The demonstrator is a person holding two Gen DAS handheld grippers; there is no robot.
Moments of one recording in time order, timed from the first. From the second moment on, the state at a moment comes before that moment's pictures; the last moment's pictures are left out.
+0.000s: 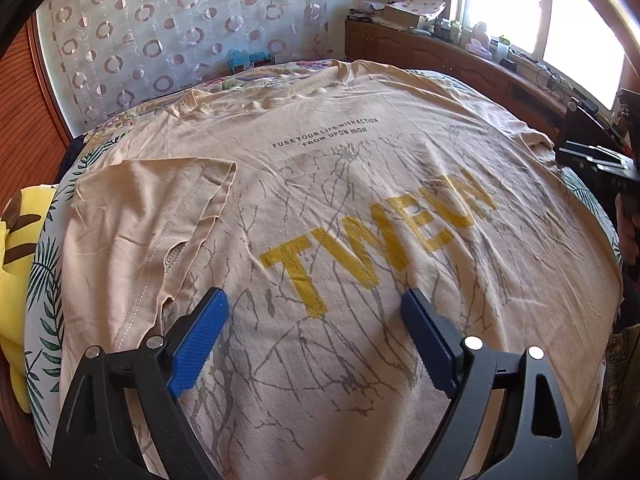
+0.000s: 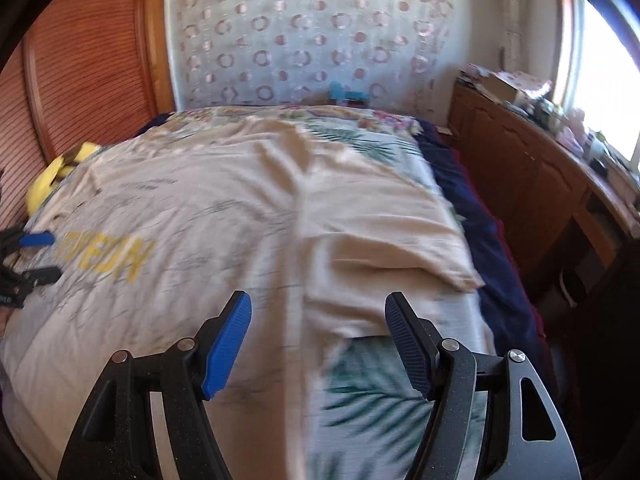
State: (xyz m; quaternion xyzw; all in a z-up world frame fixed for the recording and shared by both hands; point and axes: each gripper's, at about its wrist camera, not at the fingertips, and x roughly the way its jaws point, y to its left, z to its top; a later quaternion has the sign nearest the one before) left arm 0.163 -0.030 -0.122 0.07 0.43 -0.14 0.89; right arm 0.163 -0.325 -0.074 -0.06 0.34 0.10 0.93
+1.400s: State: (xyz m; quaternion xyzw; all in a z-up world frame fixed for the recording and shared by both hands) left arm 0.165 -0.033 -0.123 0.07 0.44 -0.14 0.89; right arm 0.167 -0.261 -0.026 -0.11 0.31 0.19 0.92
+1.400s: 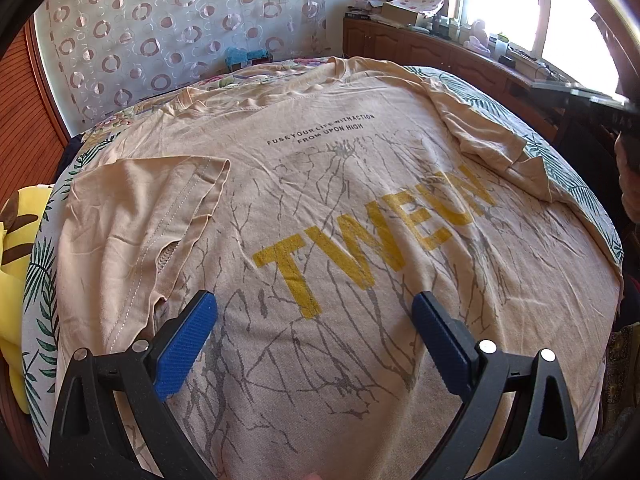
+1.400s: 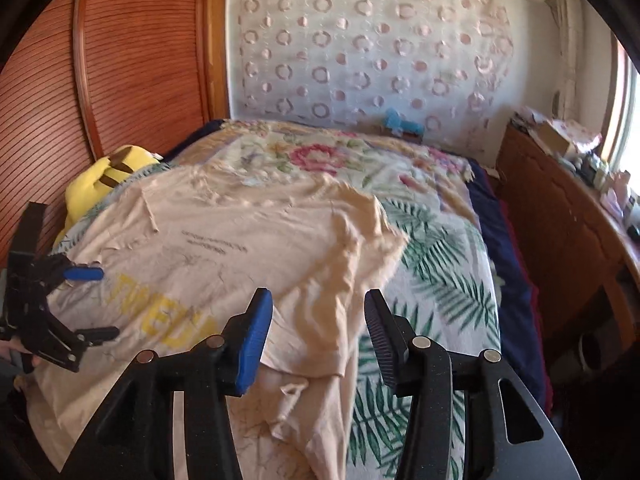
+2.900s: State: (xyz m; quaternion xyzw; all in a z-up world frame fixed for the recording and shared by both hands) left arm 0.166 -0.033 -0.123 0.07 0.44 -0.14 0.89; right arm 0.247 -0.154 -0.034 -0.11 0.33 0.26 0.90
